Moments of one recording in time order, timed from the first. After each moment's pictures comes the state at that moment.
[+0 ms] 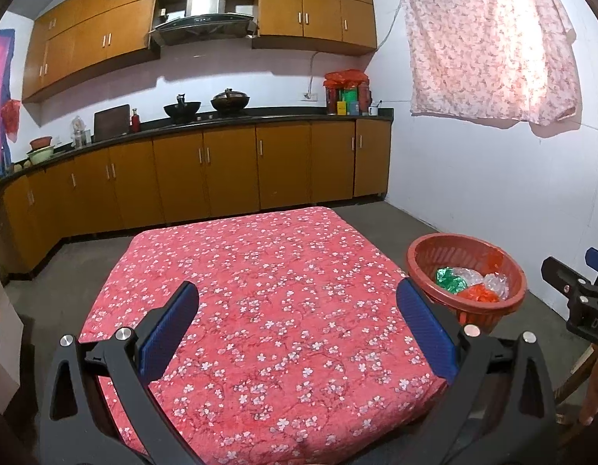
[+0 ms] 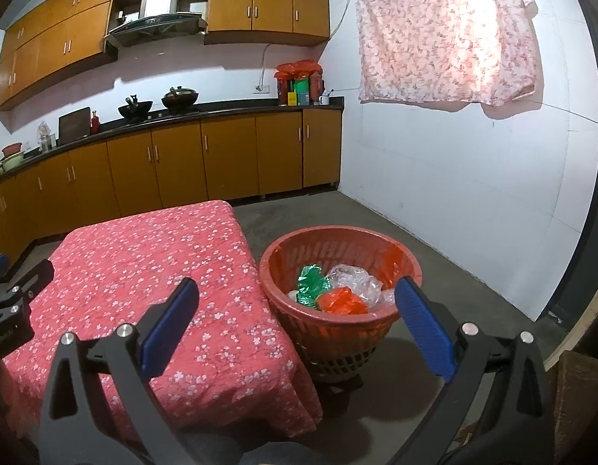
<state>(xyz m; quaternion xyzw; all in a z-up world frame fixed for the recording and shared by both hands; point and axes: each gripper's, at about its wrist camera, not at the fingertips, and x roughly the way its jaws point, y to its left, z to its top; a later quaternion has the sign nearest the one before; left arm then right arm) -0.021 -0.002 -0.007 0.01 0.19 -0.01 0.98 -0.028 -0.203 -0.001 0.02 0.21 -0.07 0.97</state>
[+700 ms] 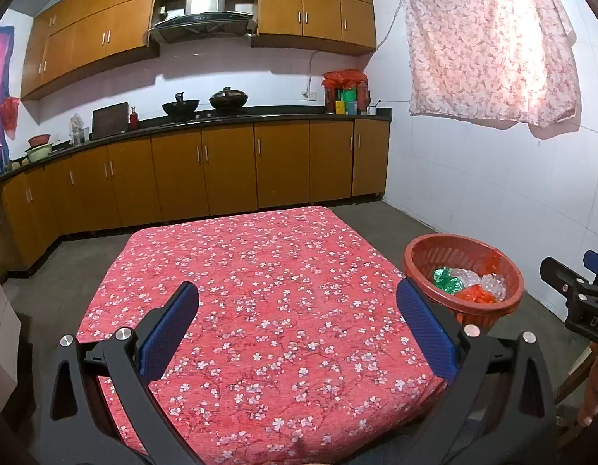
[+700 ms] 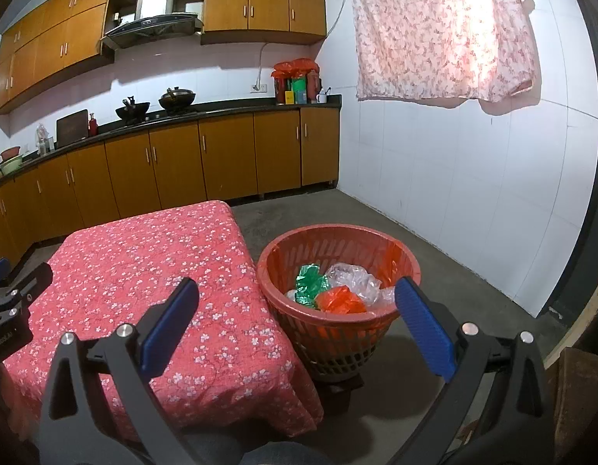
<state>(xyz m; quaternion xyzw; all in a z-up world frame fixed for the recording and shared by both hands) -0.021 -0.003 -0.005 0.00 0.19 -0.02 0.98 -0.028 -0.207 -0.003 0.02 0.22 -0.07 0.97</state>
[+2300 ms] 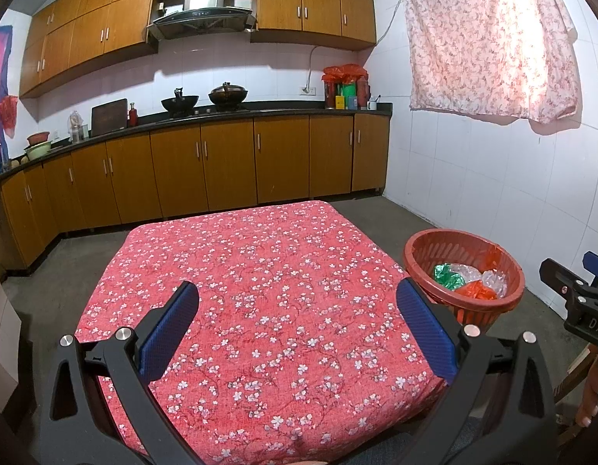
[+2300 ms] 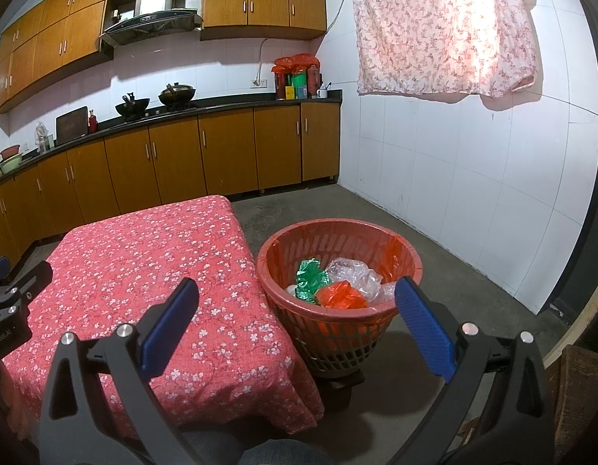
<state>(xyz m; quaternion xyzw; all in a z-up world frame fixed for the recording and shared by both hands) -0.020 -0.008 -0.008 0.01 0.20 -0.02 0.98 -0.028 -0.207 -0.010 0.02 0.22 -0.07 0.97</state>
